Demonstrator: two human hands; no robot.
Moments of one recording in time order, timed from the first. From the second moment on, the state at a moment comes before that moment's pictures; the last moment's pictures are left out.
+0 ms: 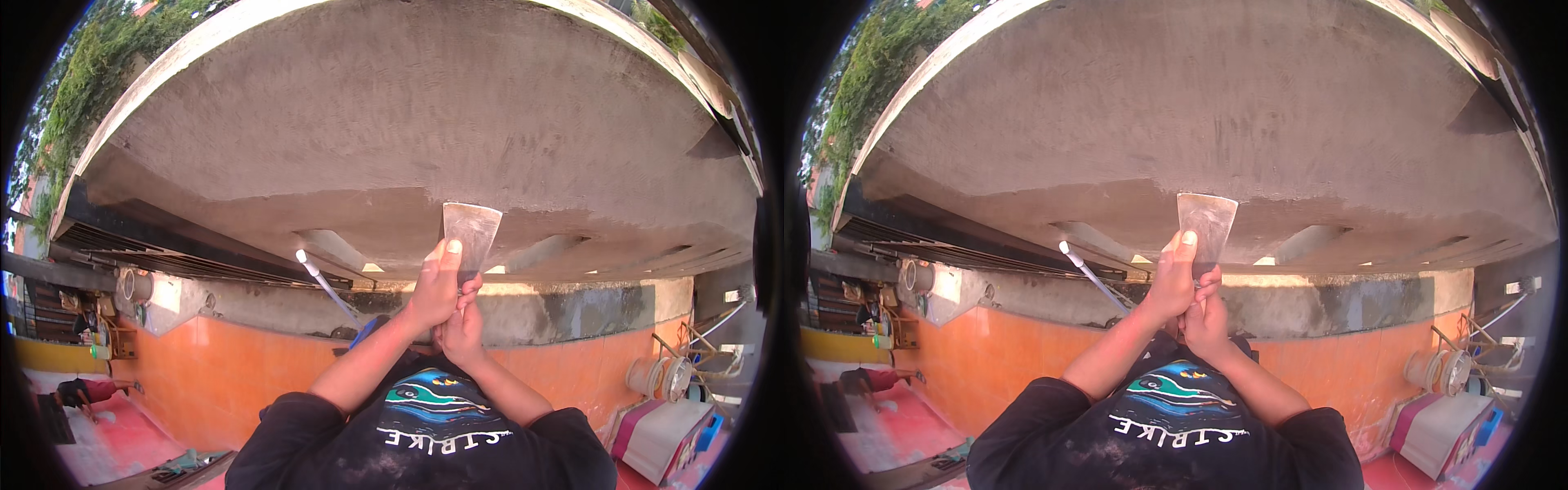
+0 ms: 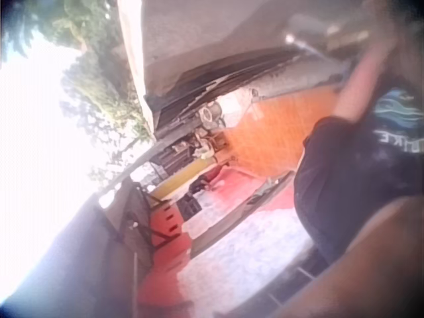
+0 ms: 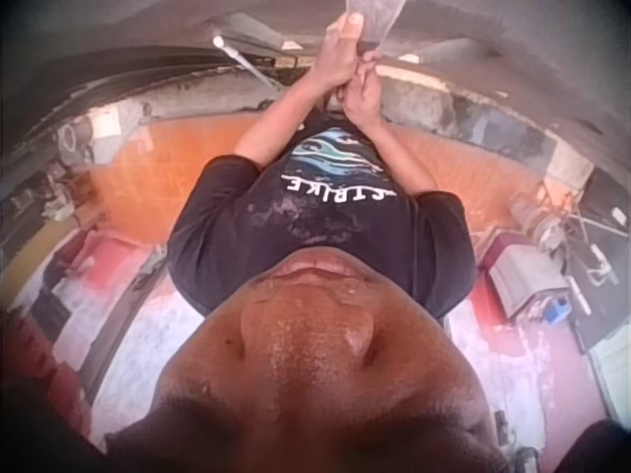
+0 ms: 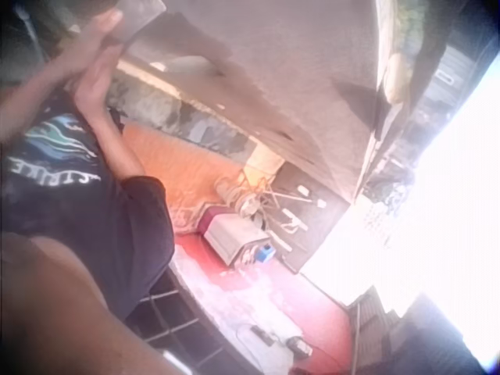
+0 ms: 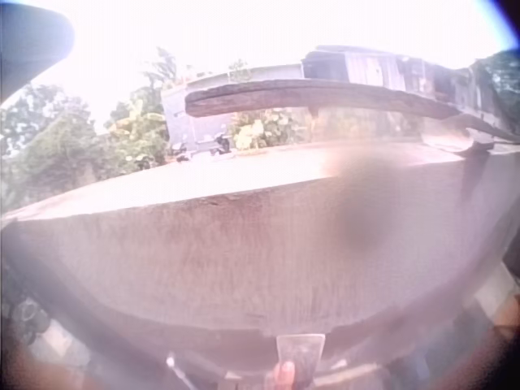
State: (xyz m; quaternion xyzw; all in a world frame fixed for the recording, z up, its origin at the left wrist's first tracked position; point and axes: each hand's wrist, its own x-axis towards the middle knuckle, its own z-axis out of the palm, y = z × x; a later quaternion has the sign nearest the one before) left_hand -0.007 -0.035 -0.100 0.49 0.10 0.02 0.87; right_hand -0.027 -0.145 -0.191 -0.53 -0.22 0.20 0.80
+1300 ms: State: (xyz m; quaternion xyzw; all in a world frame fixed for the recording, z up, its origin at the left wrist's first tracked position) left_hand -0.010 -0.032 -0.094 0.56 0.12 0.00 0.82; right_hand -0.029 -0.147 -0.169 -0.50 -0.21 0.27 0.80
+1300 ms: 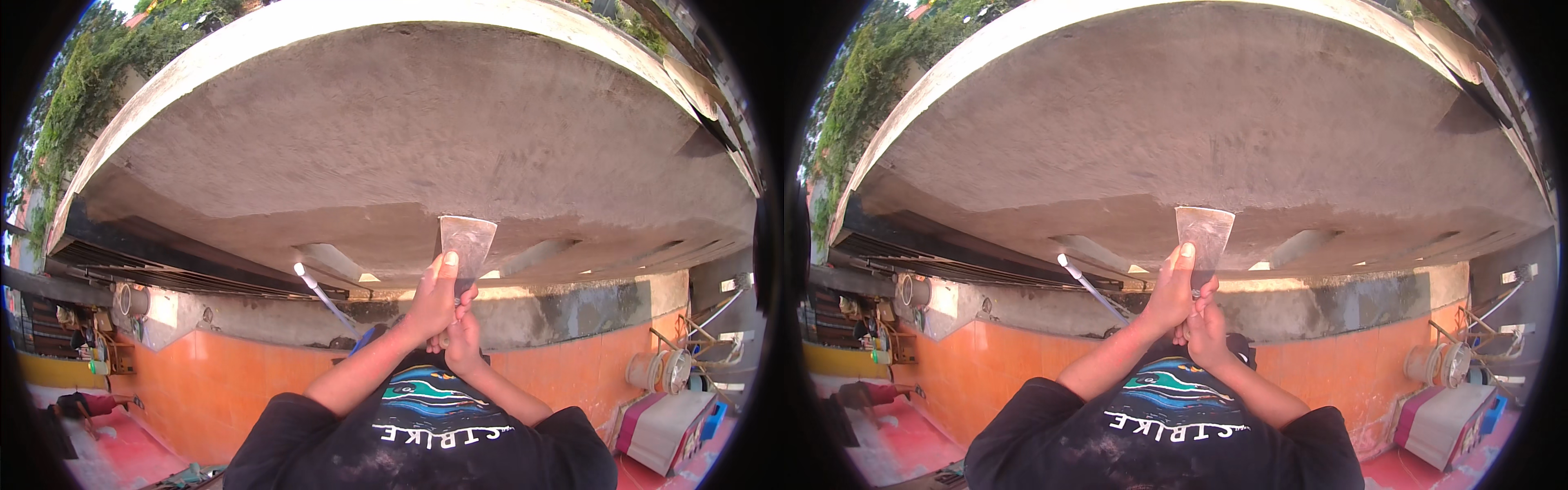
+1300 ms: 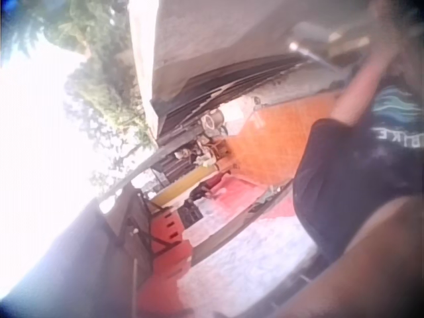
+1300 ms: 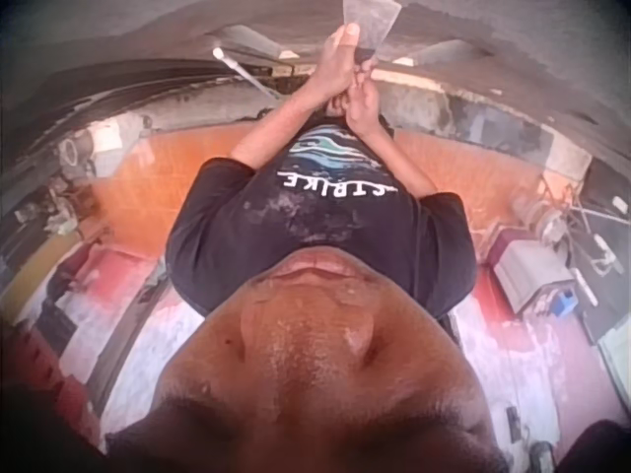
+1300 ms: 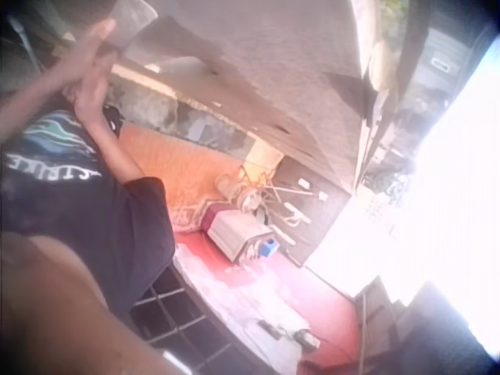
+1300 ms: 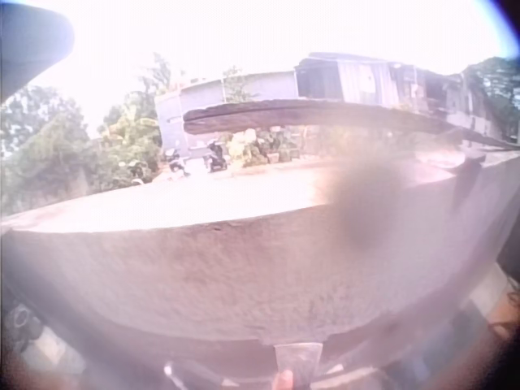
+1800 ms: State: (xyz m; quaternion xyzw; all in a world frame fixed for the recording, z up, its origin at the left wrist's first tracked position) left_hand -0.006 -0.030 -0.098 0.58 0.12 -0.01 0.81; right_hand -0.033 -0.137 -0.175 -0.43 -0.16 0.24 0.85
